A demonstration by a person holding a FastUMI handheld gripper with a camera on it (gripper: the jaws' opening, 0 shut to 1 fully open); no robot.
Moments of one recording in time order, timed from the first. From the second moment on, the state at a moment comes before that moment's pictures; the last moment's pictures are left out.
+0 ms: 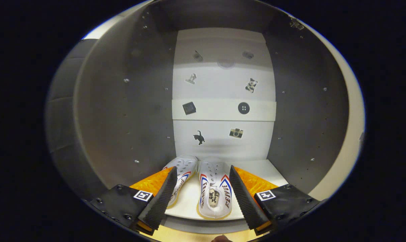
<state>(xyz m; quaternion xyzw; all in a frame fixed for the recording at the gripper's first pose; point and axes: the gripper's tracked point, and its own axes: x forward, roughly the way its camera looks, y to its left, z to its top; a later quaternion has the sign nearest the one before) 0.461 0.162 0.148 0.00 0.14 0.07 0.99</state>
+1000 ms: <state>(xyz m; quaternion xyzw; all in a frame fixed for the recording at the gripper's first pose) 0.180 0.087 0.228 0.02 0.08 0.10 0.99</state>
